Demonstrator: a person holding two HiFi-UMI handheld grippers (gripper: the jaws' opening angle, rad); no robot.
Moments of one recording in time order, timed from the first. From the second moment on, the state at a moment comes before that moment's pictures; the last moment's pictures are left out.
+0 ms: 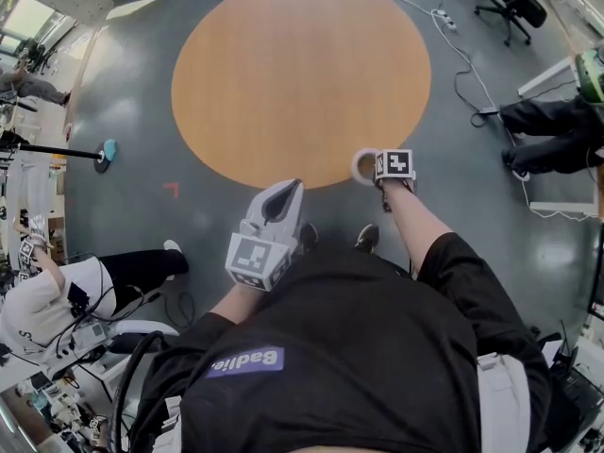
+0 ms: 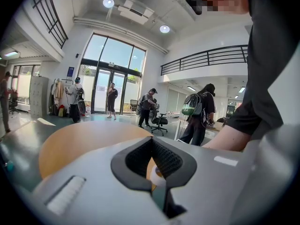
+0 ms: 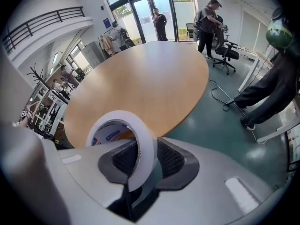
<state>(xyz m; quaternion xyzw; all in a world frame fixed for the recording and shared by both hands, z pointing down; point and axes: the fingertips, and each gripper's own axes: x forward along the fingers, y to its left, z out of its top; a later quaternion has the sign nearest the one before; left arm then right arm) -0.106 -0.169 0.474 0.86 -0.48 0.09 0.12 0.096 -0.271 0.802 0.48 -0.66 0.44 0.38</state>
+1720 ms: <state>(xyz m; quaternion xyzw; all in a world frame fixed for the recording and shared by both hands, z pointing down) -0.058 -0.173 0.444 0.90 -0.42 0.05 0.09 0.056 -0.258 0.530 0.45 -0.82 0.34 0.04</state>
